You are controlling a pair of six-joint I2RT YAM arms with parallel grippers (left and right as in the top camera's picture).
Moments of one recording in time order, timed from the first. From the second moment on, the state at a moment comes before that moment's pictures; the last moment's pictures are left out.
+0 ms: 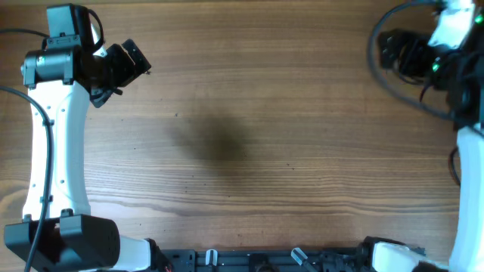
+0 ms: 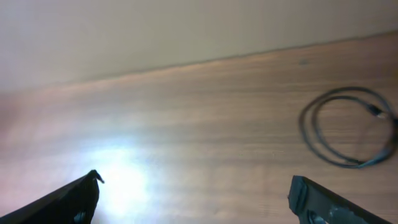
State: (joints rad) left arm 0.12 1.63 1.65 -1.13 0.15 -0.49; right arm -0.16 1.36 1.53 -0.83 -0.32 0.04
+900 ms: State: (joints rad) left arm 0.12 1.63 1.65 -1.13 0.15 -0.49; right arm -0.06 1.20 1.44 -0.90 -0.31 0.11
